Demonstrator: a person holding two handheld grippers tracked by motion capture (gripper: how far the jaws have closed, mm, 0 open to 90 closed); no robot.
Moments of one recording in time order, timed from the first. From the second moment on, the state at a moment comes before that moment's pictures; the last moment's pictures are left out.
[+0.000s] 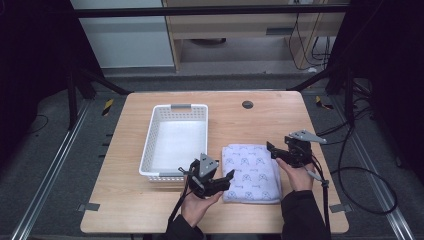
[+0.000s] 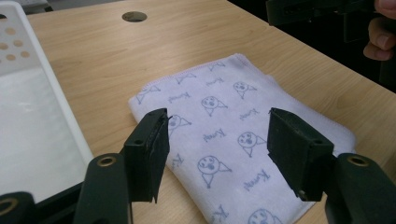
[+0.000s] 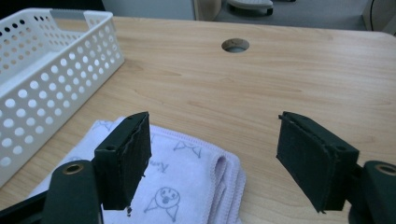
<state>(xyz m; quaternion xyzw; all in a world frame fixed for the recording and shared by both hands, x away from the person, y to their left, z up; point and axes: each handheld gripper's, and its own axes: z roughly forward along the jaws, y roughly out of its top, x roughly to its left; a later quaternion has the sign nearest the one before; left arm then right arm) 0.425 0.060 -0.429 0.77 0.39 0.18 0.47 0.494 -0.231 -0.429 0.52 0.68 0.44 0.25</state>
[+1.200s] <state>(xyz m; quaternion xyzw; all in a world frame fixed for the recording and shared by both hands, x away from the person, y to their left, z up) 0.425 0.040 -0.481 0.80 0.42 0.17 0.40 0.507 -0.230 -0.478 0.54 0.72 0.38 0.21</state>
